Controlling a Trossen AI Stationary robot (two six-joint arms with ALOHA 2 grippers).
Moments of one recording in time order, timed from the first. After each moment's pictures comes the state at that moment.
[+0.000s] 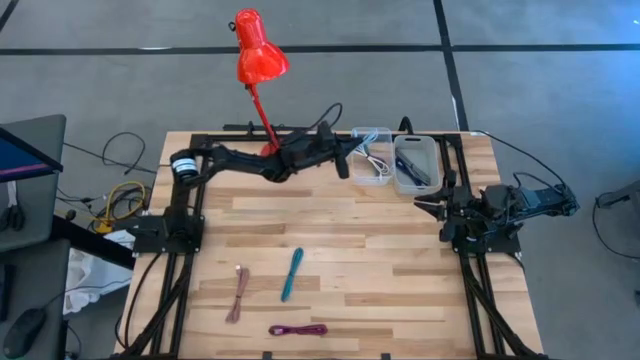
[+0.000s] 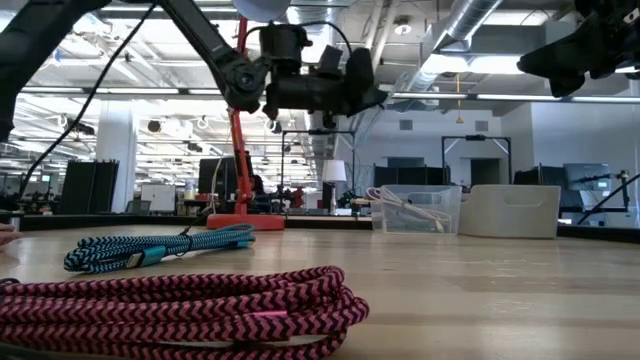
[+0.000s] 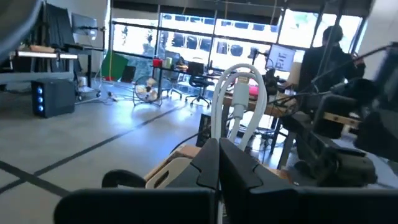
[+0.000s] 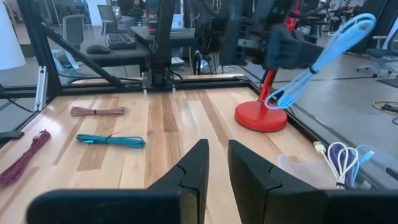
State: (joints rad) left arm 0.35 2.01 1.20 0.95 0.05 -0.12; right arm 0.24 0.06 0.30 -0.38 0.45 0.02
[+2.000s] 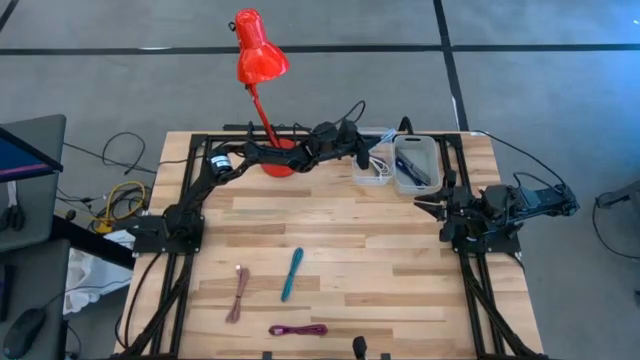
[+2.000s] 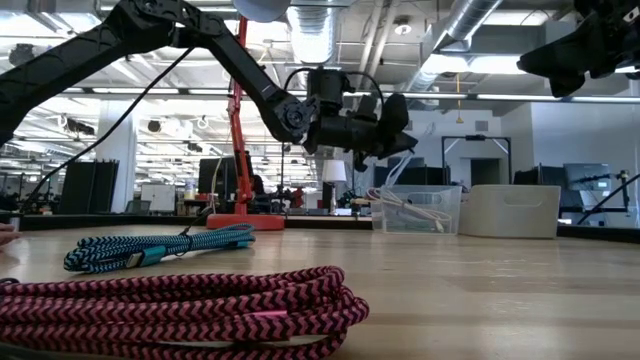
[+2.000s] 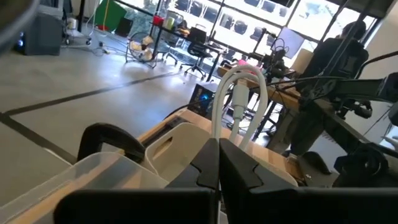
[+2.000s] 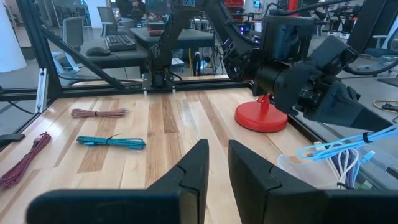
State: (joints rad) left arm 0.40 2.34 1.60 0.75 0.13 -0.30; right arm 0.24 0.06 0.30 -0.37 0.45 0.03
